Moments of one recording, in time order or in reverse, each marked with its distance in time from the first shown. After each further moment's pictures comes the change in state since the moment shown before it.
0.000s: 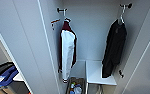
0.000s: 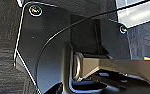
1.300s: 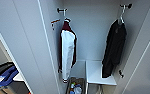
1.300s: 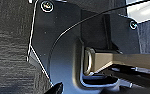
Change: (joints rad) left arm 0.000 -0.041 0.003 -0.009 0.034 -0.005; right arm -0.037 -0.036 0.055 0.087 0.154 -0.109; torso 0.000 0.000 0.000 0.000
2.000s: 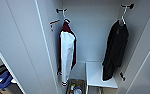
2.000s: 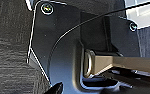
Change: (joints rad) left arm -0.005 0.000 0.000 0.000 -0.003 -0.003; right arm -0.009 -0.024 0.026 -0.015 0.013 0.000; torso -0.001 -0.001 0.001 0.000
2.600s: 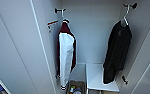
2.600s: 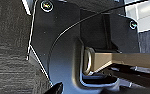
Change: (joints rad) left arm 0.007 0.000 0.001 0.000 0.002 0.000; right arm -0.004 0.003 0.000 -0.009 -0.003 0.000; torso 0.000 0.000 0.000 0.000
